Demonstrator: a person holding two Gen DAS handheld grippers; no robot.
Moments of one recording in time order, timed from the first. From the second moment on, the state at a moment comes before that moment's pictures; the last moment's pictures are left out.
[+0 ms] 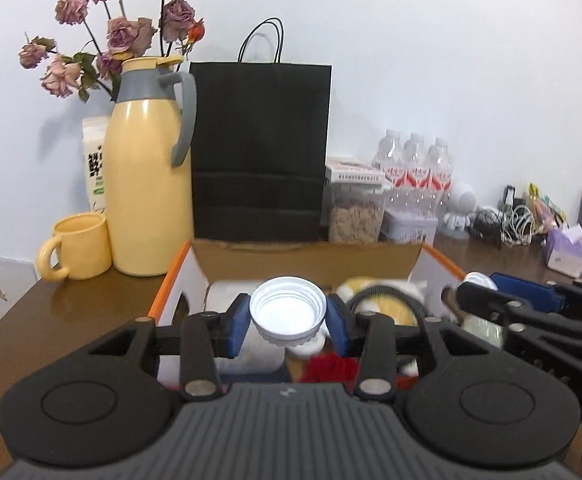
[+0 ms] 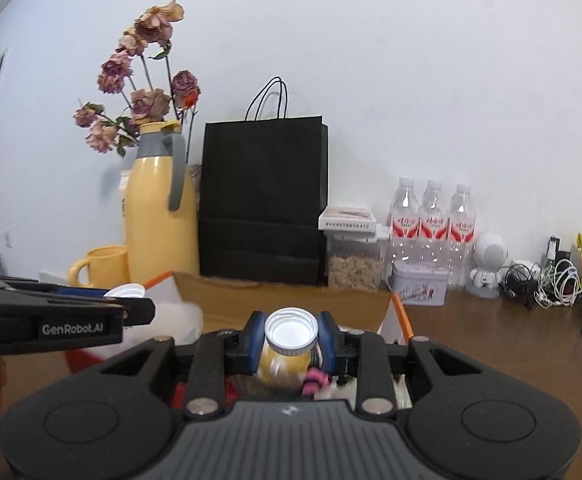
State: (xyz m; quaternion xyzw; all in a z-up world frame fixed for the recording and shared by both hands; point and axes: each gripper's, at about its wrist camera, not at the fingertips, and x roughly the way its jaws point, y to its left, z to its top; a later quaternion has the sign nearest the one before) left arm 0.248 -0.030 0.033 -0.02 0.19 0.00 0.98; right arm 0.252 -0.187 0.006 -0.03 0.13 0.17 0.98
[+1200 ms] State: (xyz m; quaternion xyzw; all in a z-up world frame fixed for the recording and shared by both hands) left arm 0.309 -0.030 0.020 -0.03 0.16 0.04 0.99; right arm 0.324 -0.190 -0.018 0.00 0.16 0.13 0.98
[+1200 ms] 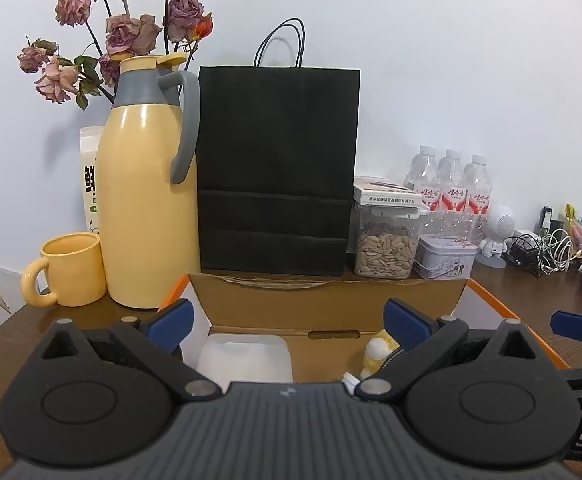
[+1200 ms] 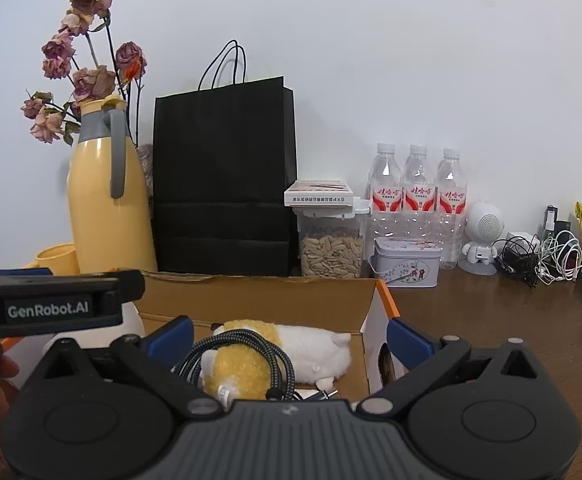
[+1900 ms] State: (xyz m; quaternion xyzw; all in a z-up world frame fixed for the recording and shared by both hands) left arm 0.272 -0.020 0.023 -0.03 0.14 0.02 0.99; right arm 0.294 -0.195 -0.008 -0.02 0.15 0.14 0.98
